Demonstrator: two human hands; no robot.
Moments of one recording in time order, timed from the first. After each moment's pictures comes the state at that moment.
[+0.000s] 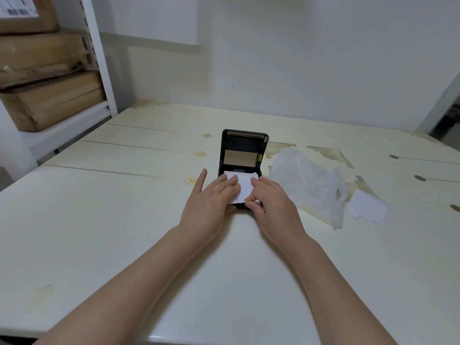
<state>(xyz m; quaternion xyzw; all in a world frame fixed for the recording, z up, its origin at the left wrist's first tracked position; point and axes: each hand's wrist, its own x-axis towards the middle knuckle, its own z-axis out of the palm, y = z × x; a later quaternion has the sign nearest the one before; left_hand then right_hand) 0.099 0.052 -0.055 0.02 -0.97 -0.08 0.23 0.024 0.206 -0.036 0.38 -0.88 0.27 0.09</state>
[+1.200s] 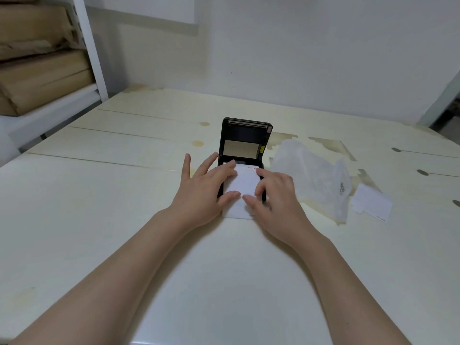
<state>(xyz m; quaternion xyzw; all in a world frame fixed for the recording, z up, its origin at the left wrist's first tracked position) 0.090 0.032 -0.049 0.05 -0.97 -0.16 0.19 0.022 0.211 -0.040 0.38 -0.86 0.33 0.05</state>
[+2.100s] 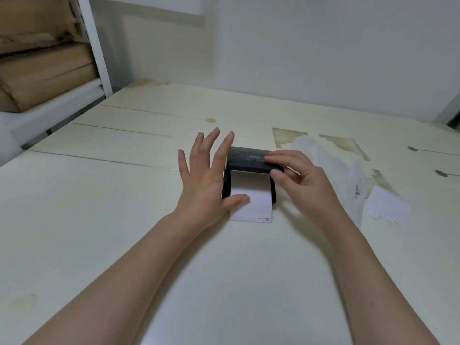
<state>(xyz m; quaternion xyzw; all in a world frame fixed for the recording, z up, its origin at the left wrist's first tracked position) 0.088 0.032 -0.049 0.09 -0.92 -0.20 0.31 -0.011 0.211 -0.012 0.38 -0.76 0.53 -0.02</state>
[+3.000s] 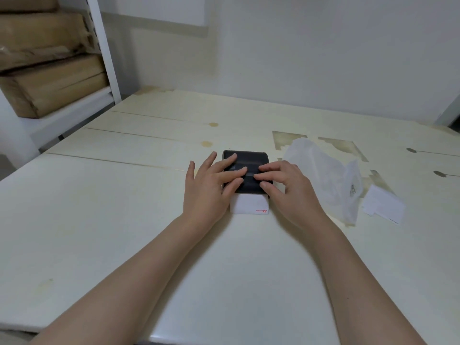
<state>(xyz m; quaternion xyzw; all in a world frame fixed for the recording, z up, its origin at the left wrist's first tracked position) 0.091 0.045 -0.049 0.13 -0.92 -0.26 0.28 -0.002 0.207 -0.027 0.40 -0.84 0.37 0.07</state>
